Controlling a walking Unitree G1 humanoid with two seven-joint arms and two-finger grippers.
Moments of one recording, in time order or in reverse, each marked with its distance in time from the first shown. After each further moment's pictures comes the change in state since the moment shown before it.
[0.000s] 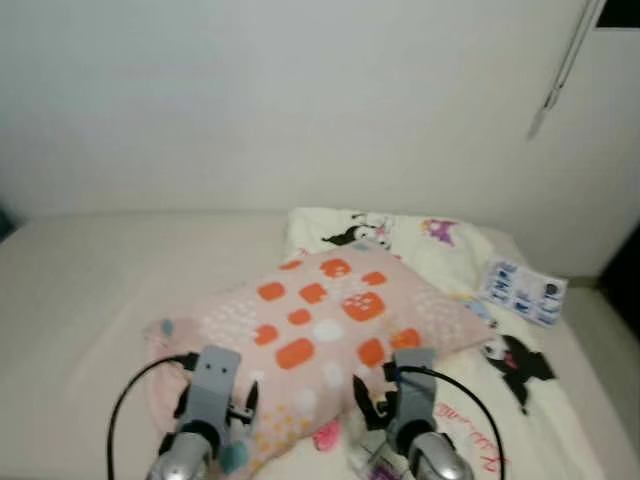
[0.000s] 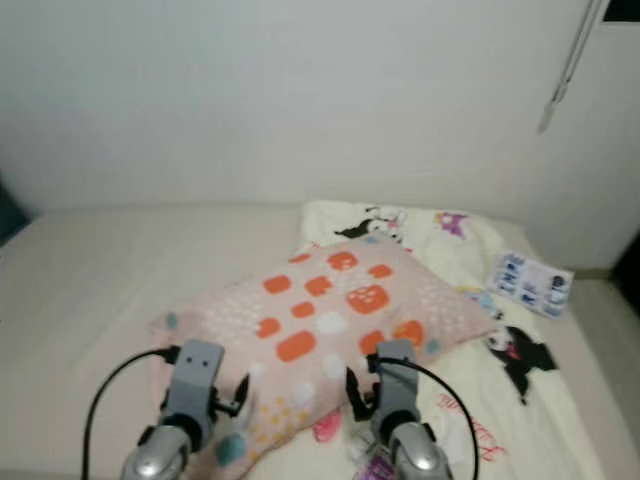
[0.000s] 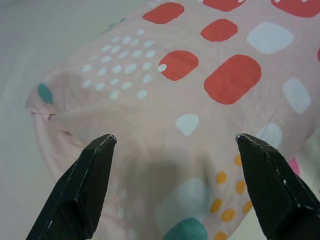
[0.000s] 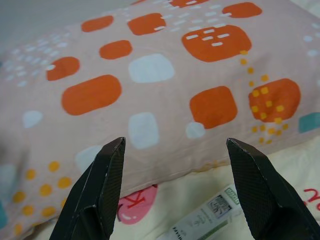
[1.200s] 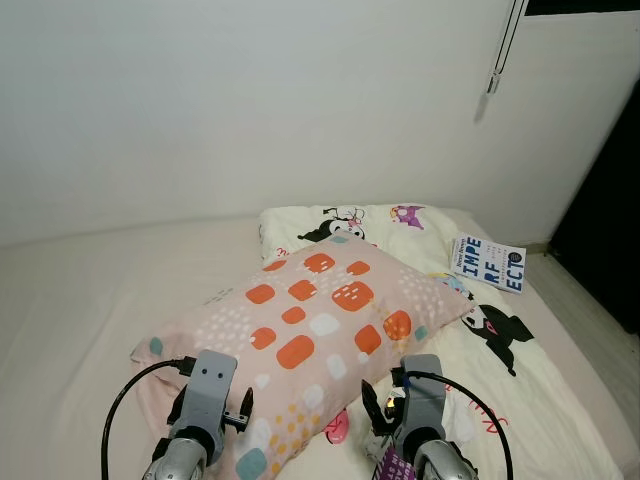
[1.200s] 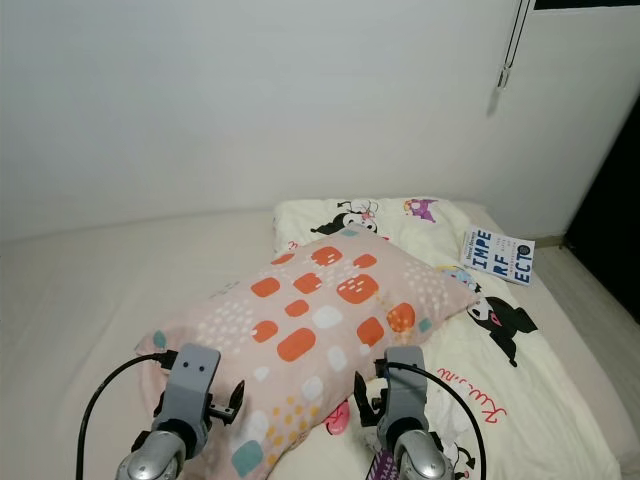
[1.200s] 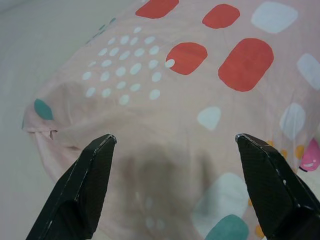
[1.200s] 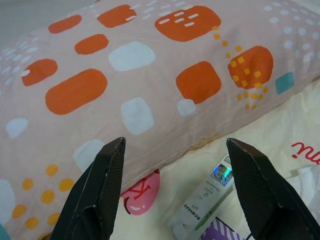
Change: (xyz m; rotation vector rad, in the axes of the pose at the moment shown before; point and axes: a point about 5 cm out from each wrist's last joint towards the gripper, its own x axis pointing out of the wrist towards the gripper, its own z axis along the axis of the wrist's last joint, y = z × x) left arm -0.002 0.006 -0.005 0.009 0.026 0.008; right arm -0.003 -0.007 -0.003 0.010 0.006 -0.054
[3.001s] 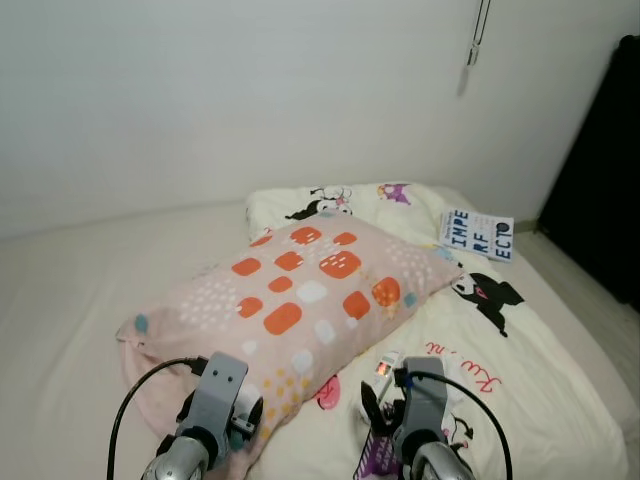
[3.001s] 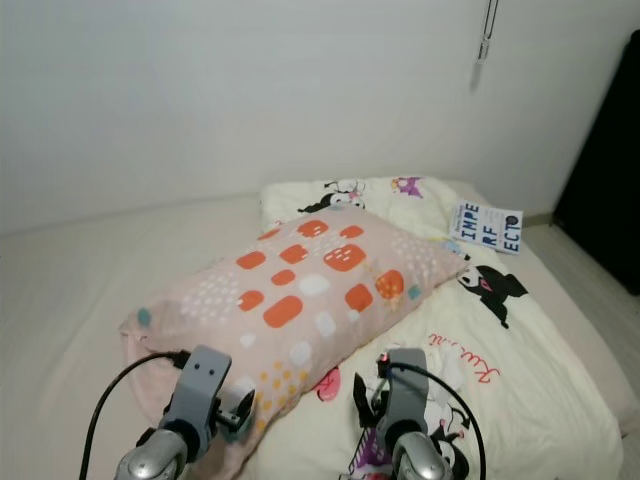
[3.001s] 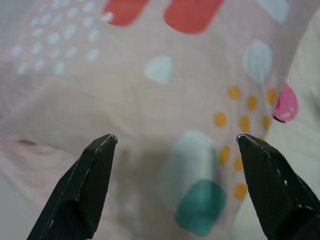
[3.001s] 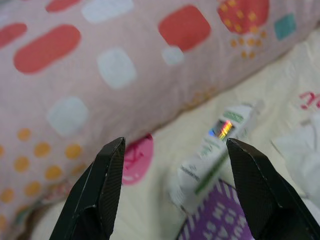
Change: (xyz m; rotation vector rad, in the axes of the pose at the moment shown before) left arm 0.000 -0.005 -0.001 0.066 0.031 -0.134; right arm -0.002 0.001 -0.004 0.068 0.012 -0.012
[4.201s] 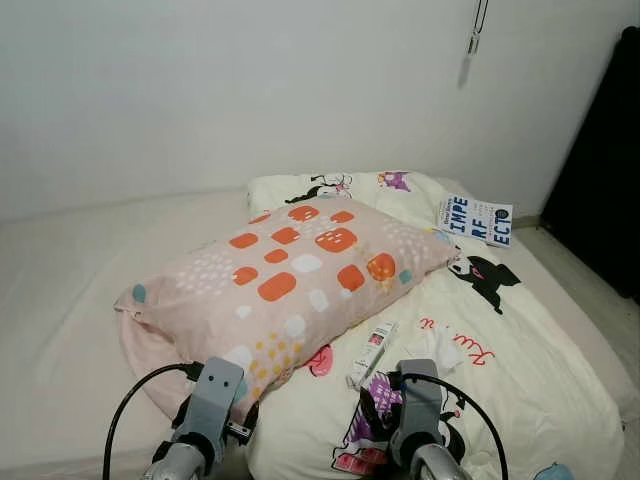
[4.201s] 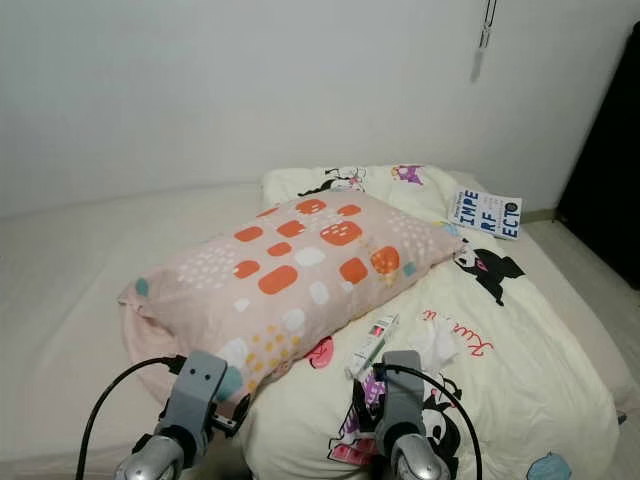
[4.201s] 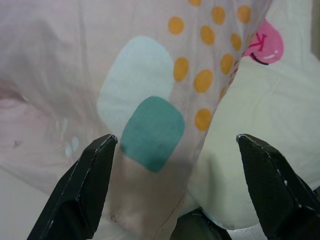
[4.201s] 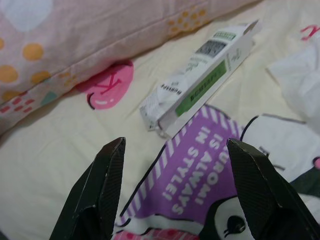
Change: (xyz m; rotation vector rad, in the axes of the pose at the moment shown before) left arm -0.003 0.000 -0.003 -0.001 0.001 0.002; right arm 0.001 0.001 -0.009 -0.031 0.050 -0.006
